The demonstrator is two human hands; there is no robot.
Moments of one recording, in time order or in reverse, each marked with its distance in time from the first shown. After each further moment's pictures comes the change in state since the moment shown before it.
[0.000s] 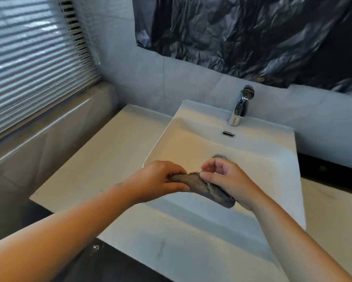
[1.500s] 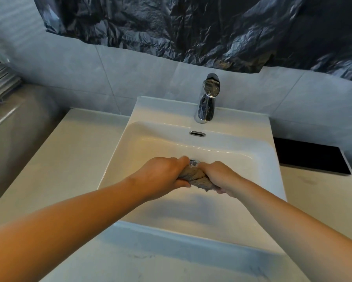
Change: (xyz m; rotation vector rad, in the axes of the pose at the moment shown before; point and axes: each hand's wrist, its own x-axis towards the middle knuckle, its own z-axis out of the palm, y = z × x) left_hand 0.175 0.005 0.027 0.388 -0.100 0.263; right_hand 0.098 0.034 -0.081 -0.133 0.116 0.617
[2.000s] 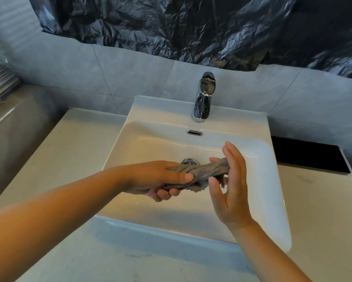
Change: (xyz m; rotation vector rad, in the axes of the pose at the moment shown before) left_hand -0.003 0.003 -0.024 -1.300 -0.670 -0.281; right_hand -0.027 0.061 0.023 0.134 0.627 -1.061
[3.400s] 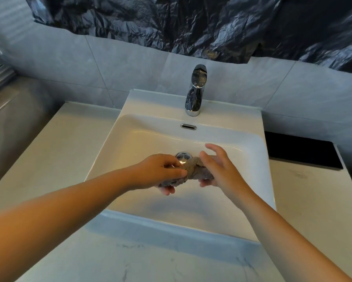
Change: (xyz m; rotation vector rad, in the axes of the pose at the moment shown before) left_hand 0.025 -0.011 0.023 0.259 0.467 0.058; right_hand 0.029 0.004 -0.024 0.212 -0.346 0.725
